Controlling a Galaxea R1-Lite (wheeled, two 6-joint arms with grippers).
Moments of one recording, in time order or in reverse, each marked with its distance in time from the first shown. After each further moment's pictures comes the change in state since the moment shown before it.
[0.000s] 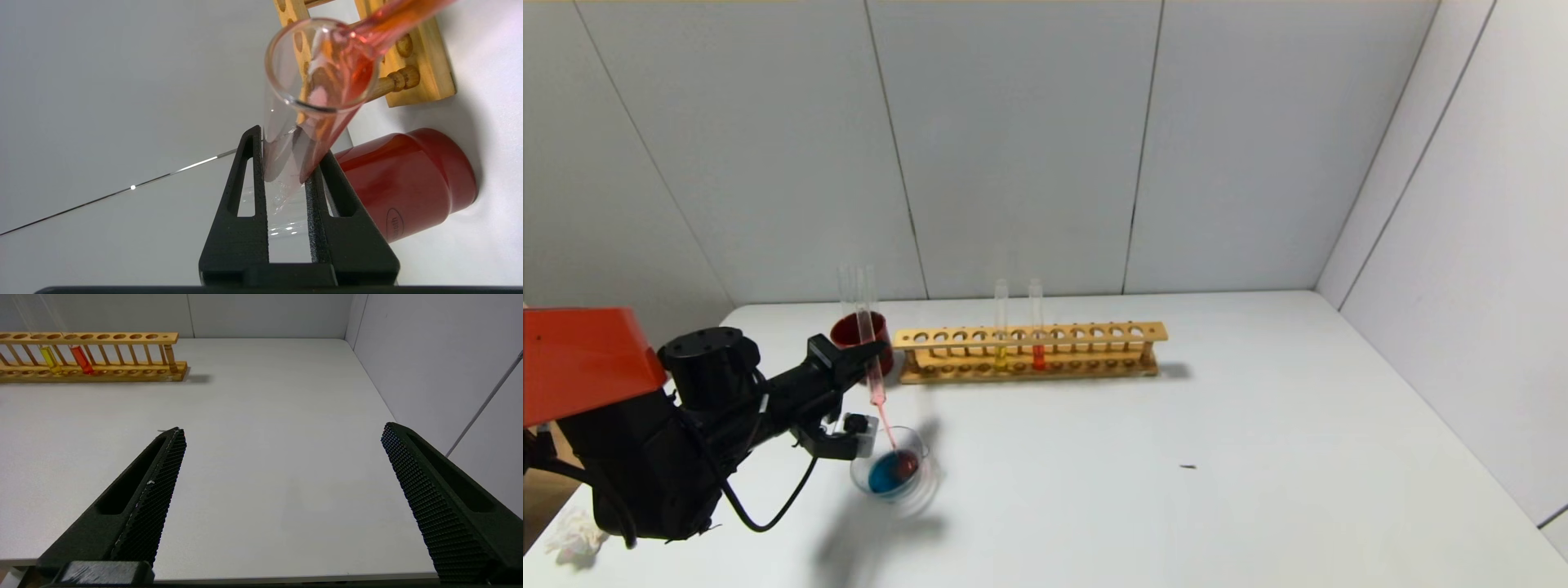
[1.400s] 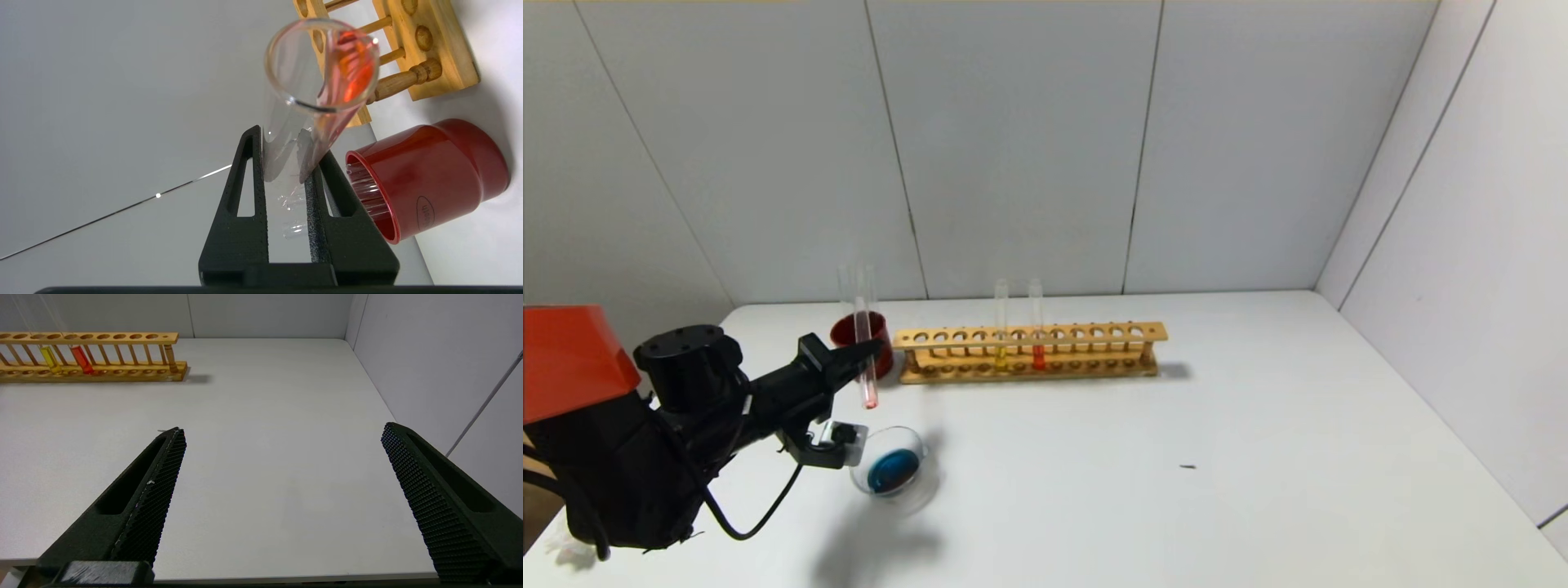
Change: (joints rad) left arm 0.011 -0.064 0.049 0.000 -0.044 0.079; right arm 0.000 0.000 0.000 0.000 0.000 0.000
